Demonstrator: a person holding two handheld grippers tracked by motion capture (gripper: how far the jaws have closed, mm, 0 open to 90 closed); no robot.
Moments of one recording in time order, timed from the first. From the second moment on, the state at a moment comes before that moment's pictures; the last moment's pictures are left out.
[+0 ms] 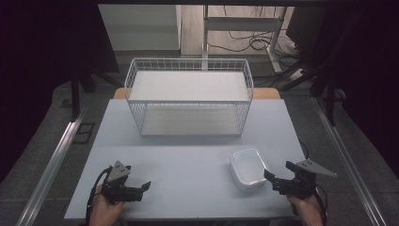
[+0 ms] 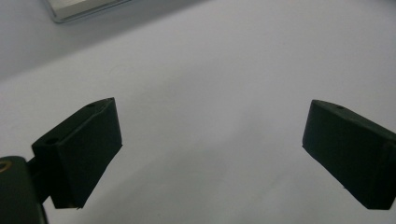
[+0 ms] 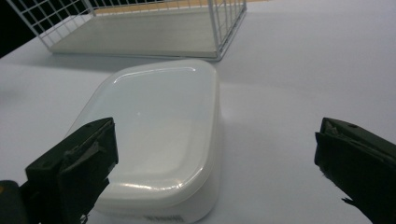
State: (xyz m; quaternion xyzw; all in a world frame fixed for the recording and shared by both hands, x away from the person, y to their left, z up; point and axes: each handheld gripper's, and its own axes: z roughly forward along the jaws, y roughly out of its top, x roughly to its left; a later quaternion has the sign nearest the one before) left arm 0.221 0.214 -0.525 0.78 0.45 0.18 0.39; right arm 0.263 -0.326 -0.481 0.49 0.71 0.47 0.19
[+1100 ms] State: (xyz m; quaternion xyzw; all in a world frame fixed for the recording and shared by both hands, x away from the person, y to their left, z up) left arm 0.225 0.209 -0.532 0.80 0.43 0.14 0.40; right arm 0.277 -0.306 -0.468 0.47 0.76 0.40 0.20
